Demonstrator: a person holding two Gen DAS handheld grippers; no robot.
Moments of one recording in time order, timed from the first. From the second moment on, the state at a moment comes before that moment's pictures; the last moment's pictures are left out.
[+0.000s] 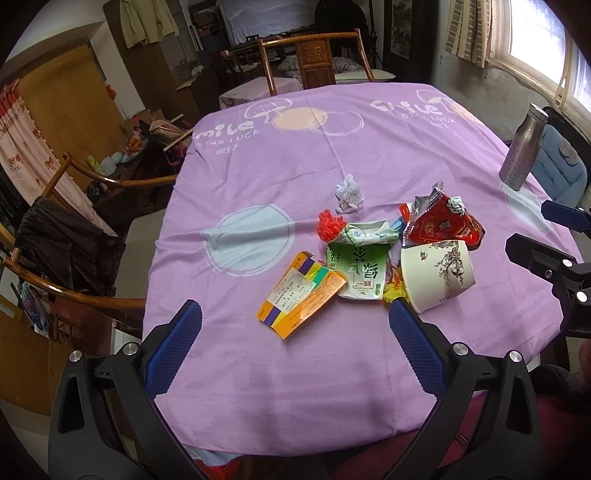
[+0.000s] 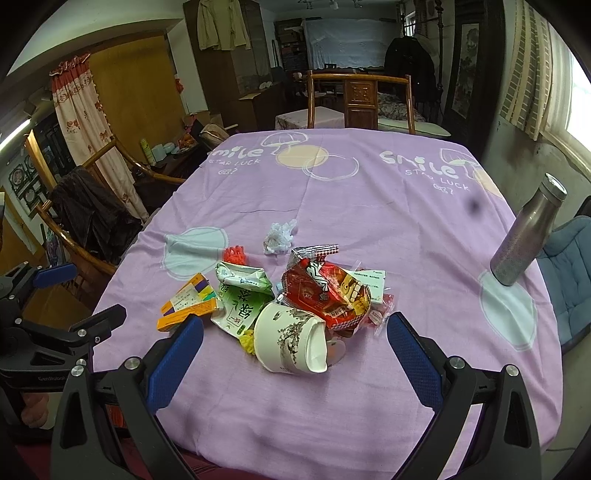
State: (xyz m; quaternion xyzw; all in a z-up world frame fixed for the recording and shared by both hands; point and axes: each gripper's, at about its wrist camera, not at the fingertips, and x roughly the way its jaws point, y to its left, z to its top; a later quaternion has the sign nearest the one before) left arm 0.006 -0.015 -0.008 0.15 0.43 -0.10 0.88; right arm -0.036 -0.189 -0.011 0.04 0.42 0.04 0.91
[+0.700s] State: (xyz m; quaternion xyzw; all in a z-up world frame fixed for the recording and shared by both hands) left arm 0.086 0.005 -0.127 0.12 0.52 -0.19 0.82; right arm -0.094 -0.237 -0.054 0.07 0.49 -0.07 0.87
